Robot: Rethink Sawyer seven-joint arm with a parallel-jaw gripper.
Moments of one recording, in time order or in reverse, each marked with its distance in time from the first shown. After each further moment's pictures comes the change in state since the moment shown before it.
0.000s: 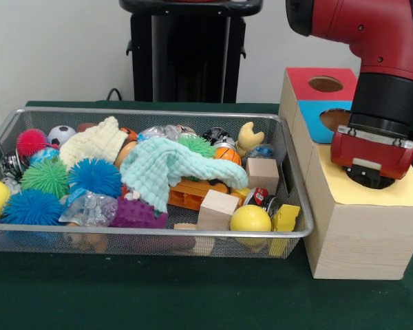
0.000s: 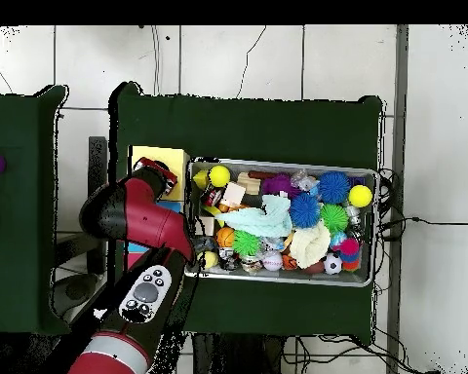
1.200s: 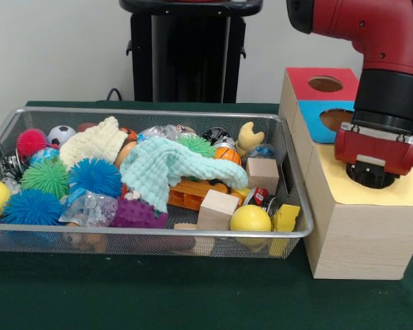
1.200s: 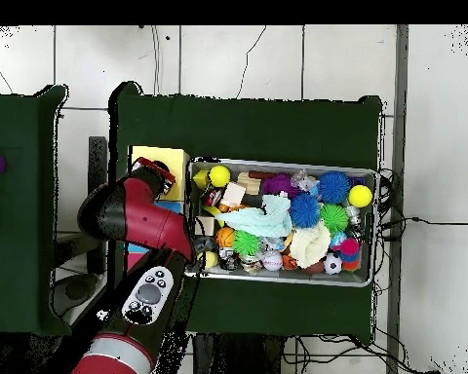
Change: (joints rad) arm -0.011 -0.031 0.026 0.022 -0.001 0.000 0.000
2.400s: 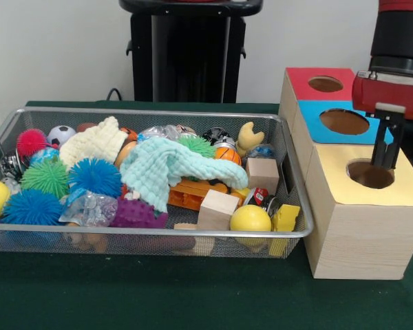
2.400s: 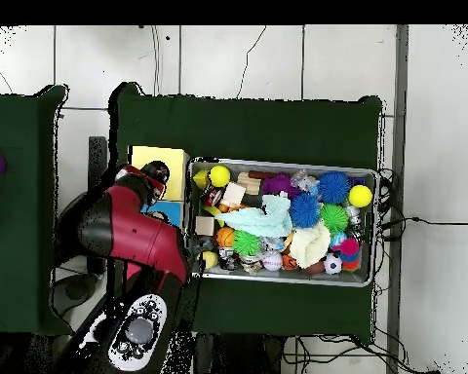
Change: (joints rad) arm 0.017 -0.167 0.002 0.097 -0.005 0.109 0.000
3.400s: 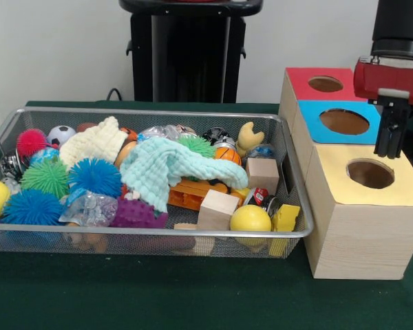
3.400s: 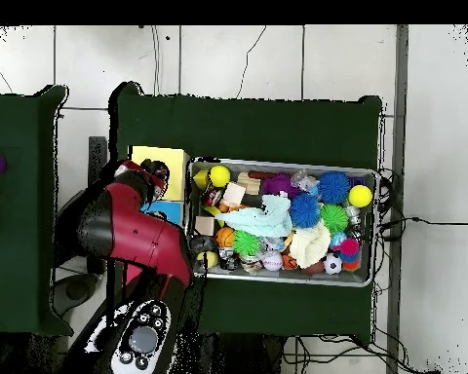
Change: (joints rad) arm -0.013 -0.043 0.000 0.011 -0.004 0.003 0.000
